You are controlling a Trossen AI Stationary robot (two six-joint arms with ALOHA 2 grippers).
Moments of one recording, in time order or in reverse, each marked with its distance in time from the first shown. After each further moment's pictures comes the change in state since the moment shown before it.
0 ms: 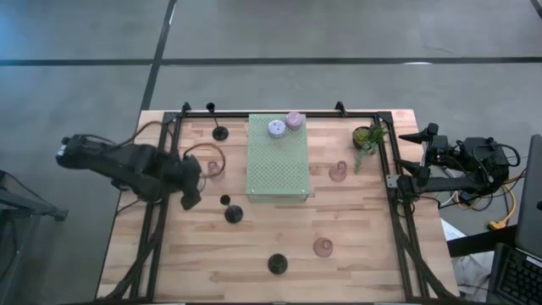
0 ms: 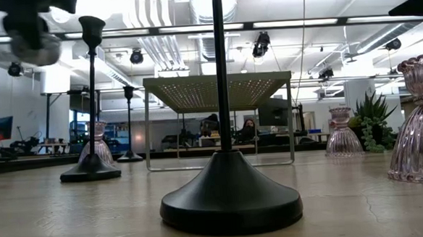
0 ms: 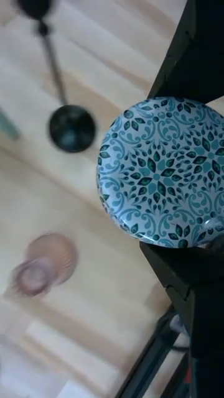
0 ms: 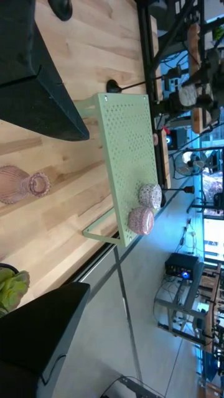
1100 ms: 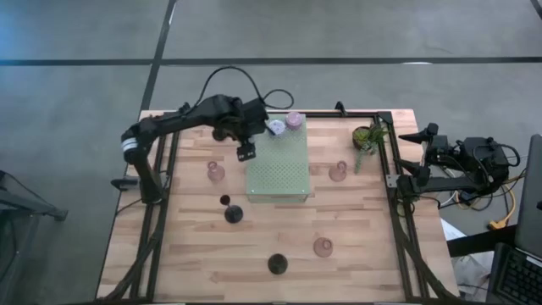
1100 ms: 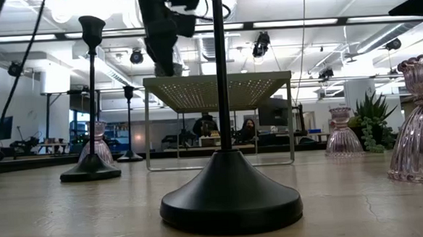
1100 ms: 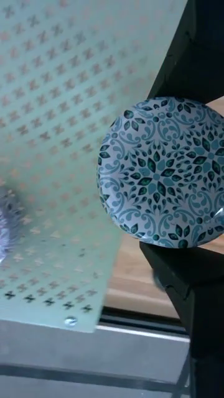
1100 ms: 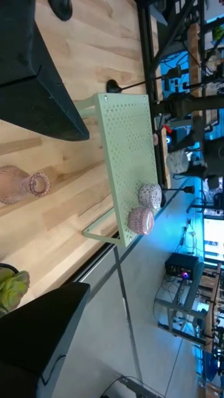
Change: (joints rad) left arm 0.551 0.737 0.656 0.107 0.012 0.933; right arm 0.000 0.000 0.000 0.000 0.000 0.000
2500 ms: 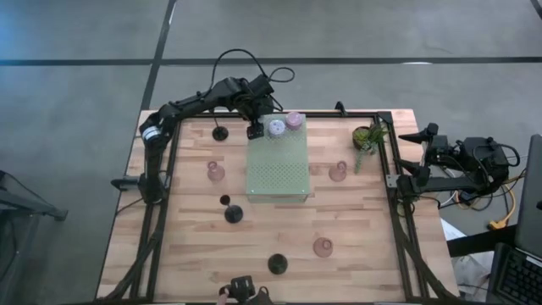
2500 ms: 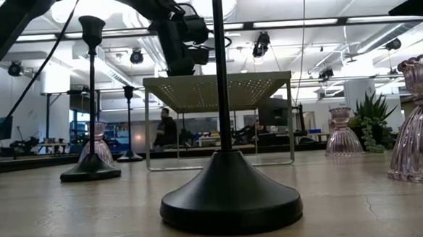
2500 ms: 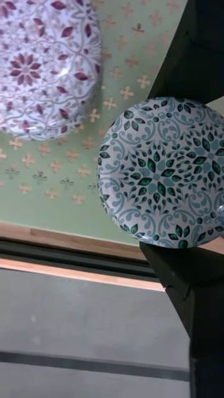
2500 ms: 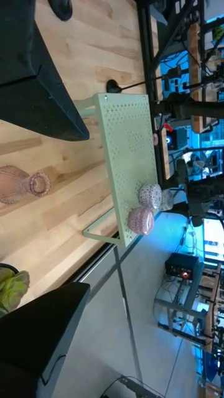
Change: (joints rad) left arm 0.210 0.203 0.111 0.180 0.081 0.269; right arm 0.000 0.000 0.000 0.000 0.000 0.000
